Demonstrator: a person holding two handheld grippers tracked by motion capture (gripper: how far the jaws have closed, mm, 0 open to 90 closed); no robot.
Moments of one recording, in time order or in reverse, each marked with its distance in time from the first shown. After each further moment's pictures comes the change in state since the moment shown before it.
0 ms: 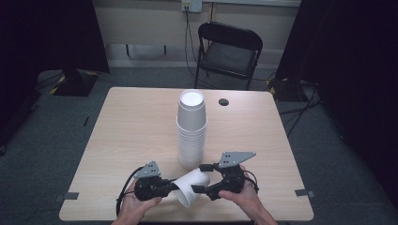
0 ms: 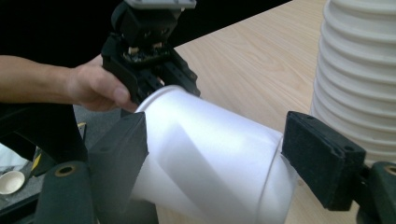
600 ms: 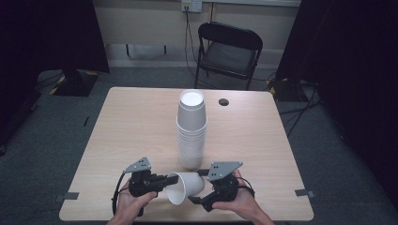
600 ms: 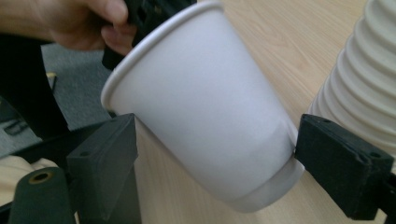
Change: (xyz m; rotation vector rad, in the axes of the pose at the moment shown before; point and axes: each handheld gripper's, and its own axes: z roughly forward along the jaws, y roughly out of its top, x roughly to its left) left arm 0.013 0.000 -0.011 -0.079 -0.017 -0.111; right arm 0.015 -0.010 0.019 0.149 -0.071 -0.182
